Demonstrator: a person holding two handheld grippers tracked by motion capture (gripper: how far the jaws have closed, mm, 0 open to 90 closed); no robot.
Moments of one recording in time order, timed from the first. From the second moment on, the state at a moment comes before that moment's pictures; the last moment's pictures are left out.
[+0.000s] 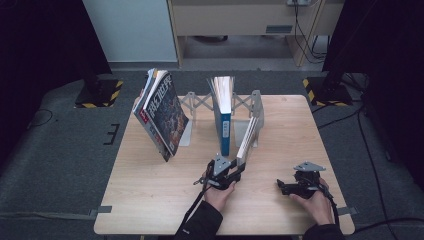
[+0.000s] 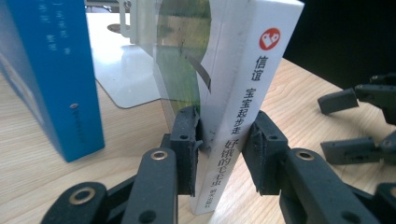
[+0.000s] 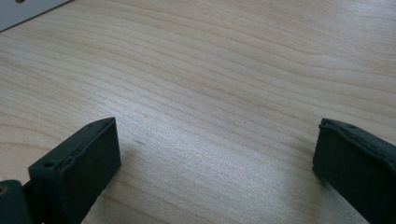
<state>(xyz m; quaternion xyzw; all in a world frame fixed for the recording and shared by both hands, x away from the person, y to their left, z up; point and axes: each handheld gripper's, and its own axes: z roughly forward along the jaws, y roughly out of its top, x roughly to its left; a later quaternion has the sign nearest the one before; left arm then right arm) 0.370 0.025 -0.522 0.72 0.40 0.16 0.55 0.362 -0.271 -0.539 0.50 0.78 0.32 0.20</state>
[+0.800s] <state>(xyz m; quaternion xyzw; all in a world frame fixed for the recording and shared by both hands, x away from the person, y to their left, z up) 0.402 0.001 -0.520 0.73 0.38 0.16 0.55 0.361 -0.271 -0.539 0.50 0.78 0.32 0.20</state>
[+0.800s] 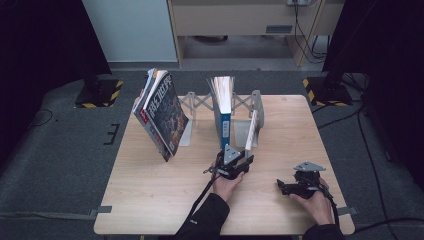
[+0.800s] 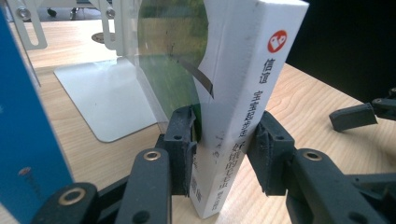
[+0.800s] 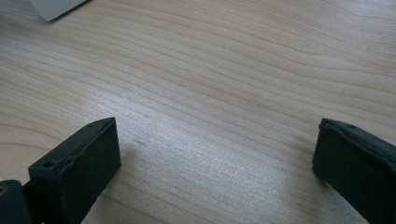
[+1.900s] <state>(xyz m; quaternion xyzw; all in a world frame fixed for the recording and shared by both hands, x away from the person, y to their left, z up) 0.415 -0.014 -0.505 0.74 0.35 0.18 0.54 0.361 -0.271 -0.539 0.50 0.78 0.32 0.20</state>
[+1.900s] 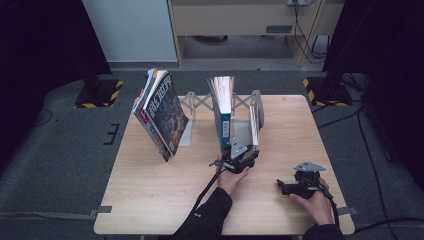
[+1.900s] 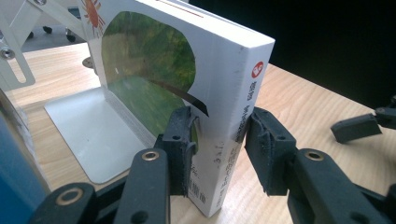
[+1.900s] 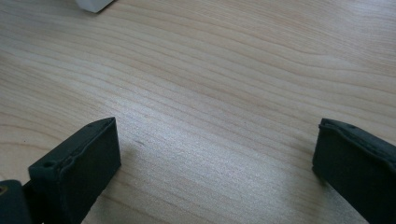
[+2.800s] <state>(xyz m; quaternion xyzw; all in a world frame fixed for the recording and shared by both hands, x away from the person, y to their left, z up) 0.438 -0.020 -0.502 0.76 0.34 0.20 0.51 0.362 -0.271 -0.539 0.49 0.78 0.32 0.20</state>
